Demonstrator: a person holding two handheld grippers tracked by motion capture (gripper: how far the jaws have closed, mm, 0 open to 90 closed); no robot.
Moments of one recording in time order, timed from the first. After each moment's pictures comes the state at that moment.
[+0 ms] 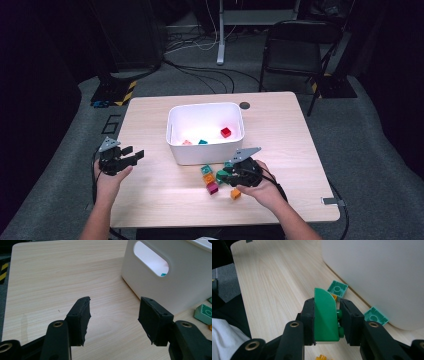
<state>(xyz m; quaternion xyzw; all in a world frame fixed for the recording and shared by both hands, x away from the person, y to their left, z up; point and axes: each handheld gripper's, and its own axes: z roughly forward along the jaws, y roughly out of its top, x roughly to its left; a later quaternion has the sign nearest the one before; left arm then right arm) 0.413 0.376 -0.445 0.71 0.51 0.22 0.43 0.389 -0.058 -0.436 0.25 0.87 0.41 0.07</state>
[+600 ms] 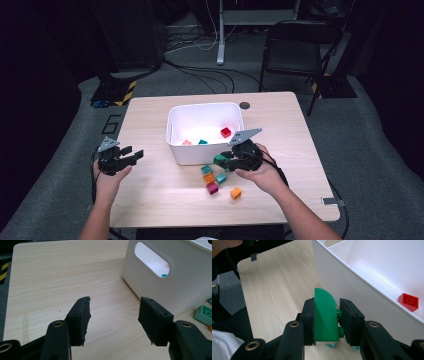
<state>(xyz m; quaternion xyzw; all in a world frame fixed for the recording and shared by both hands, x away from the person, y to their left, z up) 0.413 0.377 -0.445 0.71 0.51 0.22 0.43 0.406 -0.053 -0.383 0.25 0.87 0.42 0.08</state>
